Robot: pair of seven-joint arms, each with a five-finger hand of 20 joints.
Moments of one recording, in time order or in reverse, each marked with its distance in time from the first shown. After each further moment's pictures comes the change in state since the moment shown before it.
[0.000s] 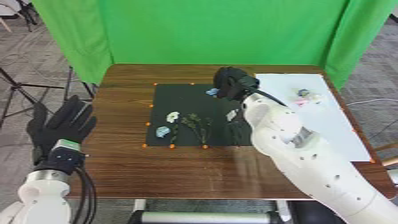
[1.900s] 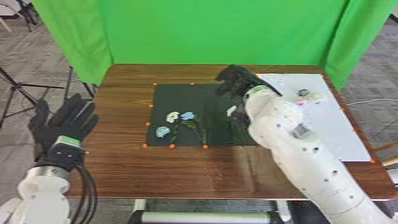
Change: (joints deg) left arm -0.8 -0.2 -1.0 0.0 -0.4 0.6 -2.2; right arm -2.9 -5.0 10.5 -1.0 6.5 -9.0 12.2
